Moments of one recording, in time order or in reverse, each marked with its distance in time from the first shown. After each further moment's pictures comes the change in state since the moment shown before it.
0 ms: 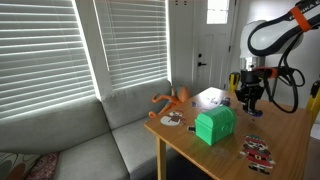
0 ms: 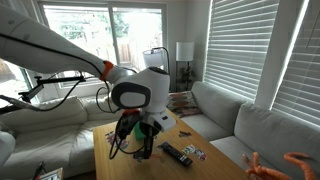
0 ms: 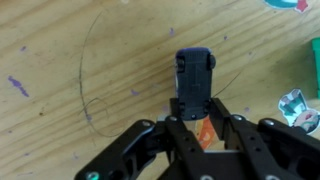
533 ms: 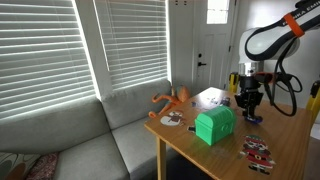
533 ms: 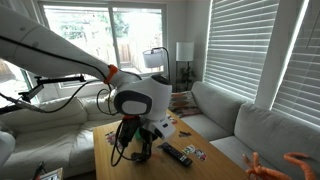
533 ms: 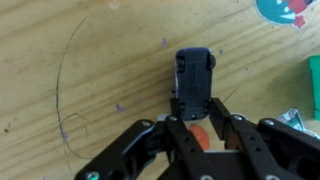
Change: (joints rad) arm 0.000 0.045 -0.002 -0.011 0.084 0.000 -0.100
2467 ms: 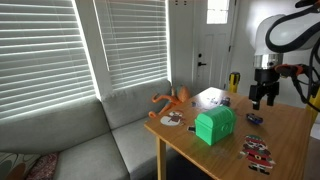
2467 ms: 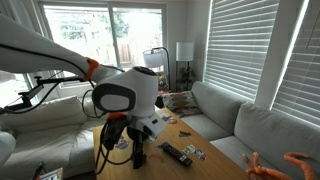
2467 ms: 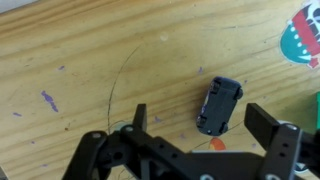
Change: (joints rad) arm -0.015 -0.177 -0.028 -0.120 -0.088 -0.011 -0.080
